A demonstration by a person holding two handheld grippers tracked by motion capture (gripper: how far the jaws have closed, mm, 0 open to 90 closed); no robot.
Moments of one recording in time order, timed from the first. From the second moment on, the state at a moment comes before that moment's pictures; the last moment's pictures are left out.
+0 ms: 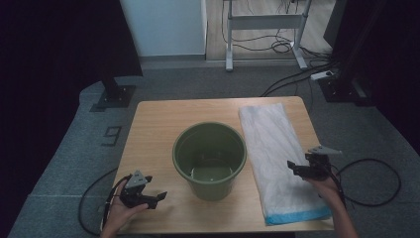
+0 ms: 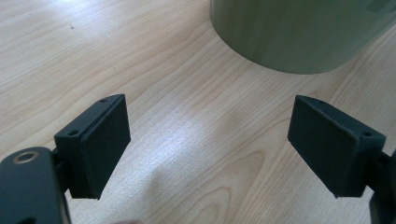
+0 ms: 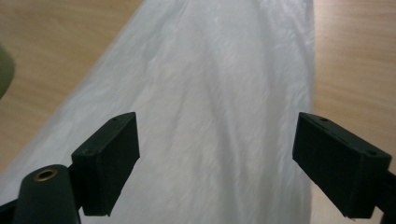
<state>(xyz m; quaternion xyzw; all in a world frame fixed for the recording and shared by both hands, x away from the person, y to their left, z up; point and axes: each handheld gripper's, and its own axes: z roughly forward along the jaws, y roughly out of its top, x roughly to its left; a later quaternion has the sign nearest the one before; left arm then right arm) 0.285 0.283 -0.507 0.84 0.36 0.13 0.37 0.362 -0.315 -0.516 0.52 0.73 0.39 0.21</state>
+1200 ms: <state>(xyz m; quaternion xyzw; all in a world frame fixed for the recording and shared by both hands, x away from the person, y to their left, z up) 0.290 0.267 -0.528 0.86 0.36 0.12 0.33 0.471 -0.338 -0.550 0.52 0.75 0.37 0.17</state>
